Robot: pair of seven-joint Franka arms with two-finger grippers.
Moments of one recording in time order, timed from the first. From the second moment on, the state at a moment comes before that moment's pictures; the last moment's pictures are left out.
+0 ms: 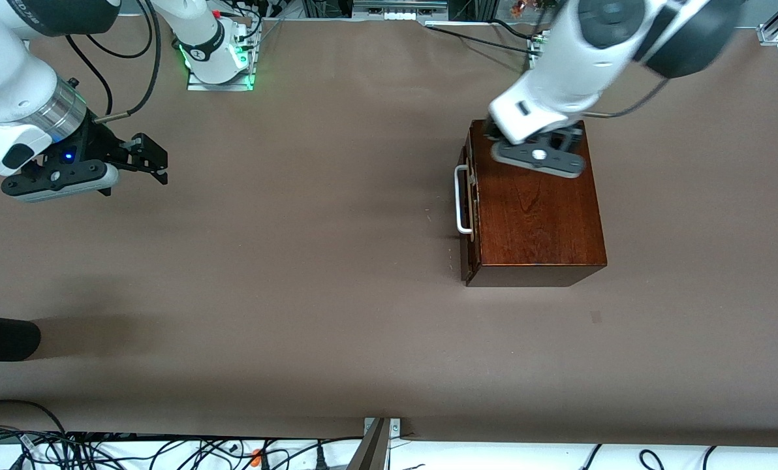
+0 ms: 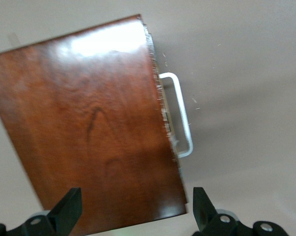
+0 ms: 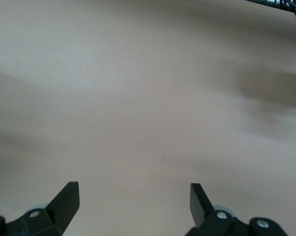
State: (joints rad) left arm -0.17 0.17 -0.42 -1.59 0.02 1.60 -0.39; right arm 0.31 0.06 -0.12 -1.62 0.02 1.75 -0.03
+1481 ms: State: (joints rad) left arm -0.41 0.50 -0.41 -1.60 0.36 1.86 -0.76; right arm 0.31 0.06 -0.12 -1.62 0.02 1.75 -0.03
